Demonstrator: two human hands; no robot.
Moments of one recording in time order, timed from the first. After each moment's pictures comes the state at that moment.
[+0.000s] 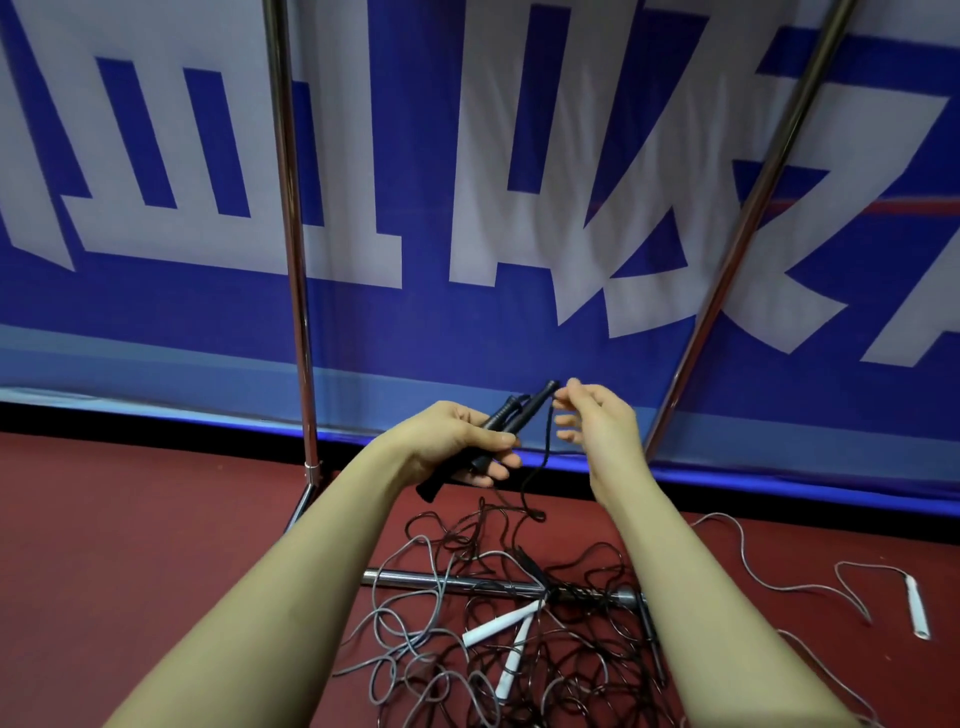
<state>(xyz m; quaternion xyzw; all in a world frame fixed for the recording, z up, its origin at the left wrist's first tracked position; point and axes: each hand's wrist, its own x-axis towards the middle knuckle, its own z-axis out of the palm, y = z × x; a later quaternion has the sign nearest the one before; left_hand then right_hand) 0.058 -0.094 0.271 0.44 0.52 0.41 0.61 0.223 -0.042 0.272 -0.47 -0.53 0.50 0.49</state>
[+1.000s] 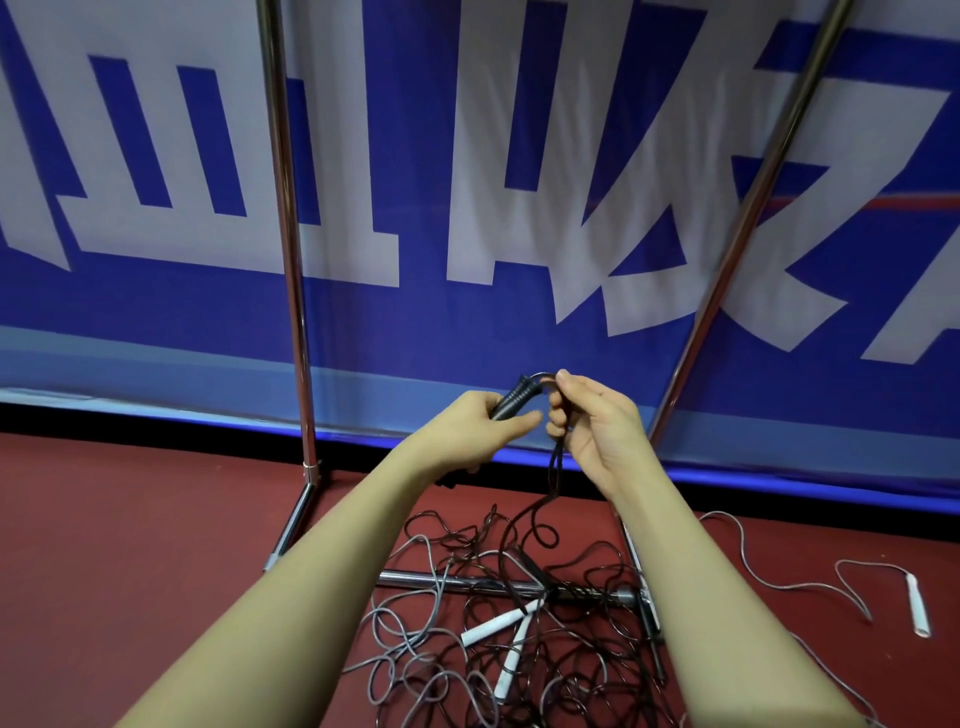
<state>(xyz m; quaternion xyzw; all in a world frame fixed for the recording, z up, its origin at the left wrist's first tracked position) 0.082 -0.093 0.280 0.58 0.62 0.37 0.38 0.227 -0.040 0.280 -0.30 -0.46 0.67 0.49</state>
